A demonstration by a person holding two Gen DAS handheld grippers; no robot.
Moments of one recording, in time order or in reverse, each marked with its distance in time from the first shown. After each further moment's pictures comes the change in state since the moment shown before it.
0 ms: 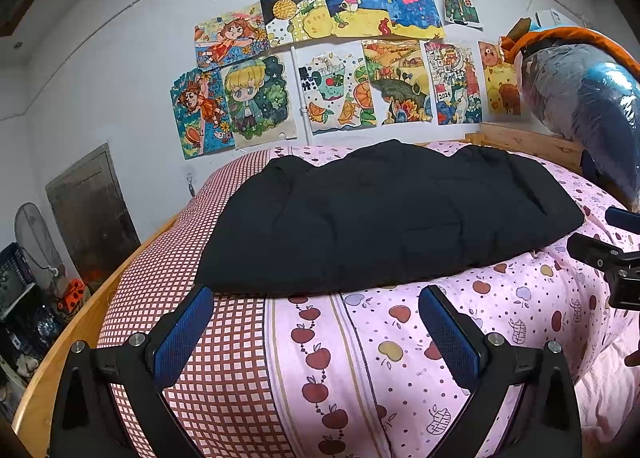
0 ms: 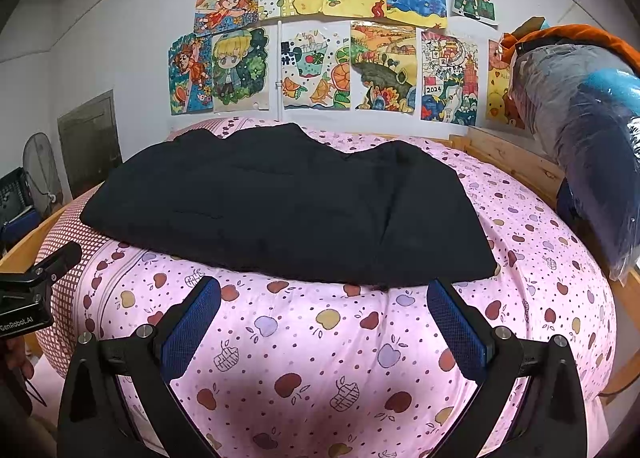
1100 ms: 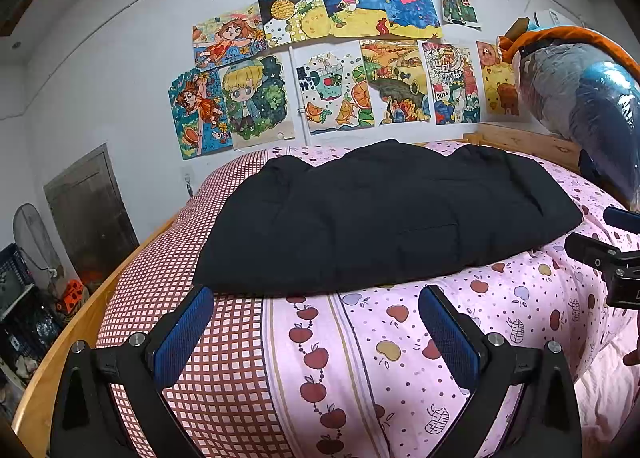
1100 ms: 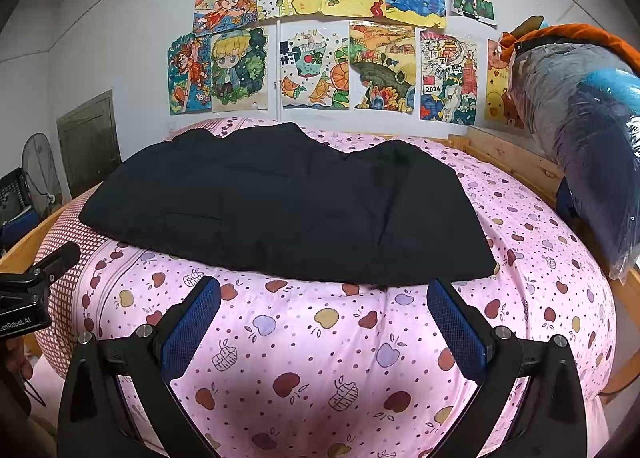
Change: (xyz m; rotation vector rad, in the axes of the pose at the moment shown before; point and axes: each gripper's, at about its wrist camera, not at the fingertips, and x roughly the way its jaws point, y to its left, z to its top) left arm -0.001 -0.003 0.000 -0.001 0.001 0.004; right arm 0.000 0.000 0.000 0.003 0.001 -0.002
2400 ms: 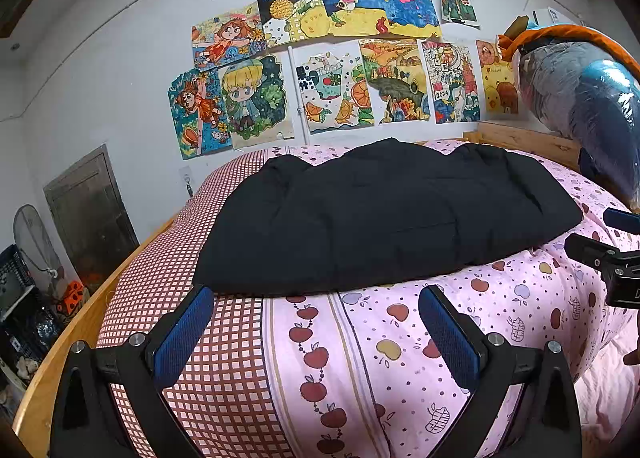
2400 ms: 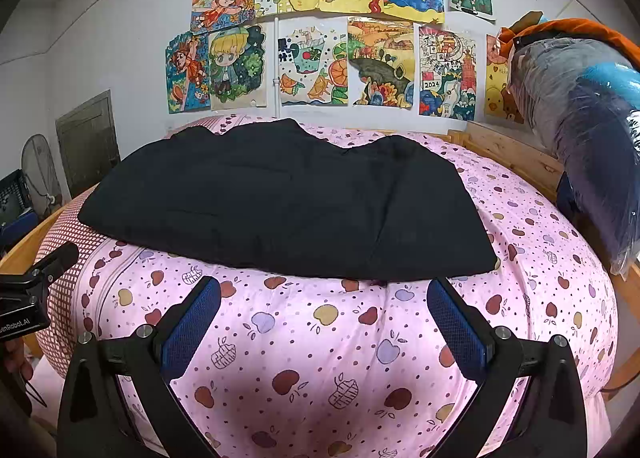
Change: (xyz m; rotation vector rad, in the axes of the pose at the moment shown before) left arm 0.001 -0.001 0.001 0.002 -0.001 -0.002; right arm 0.002 -0.001 -0.002 0.009 0.005 -0.002
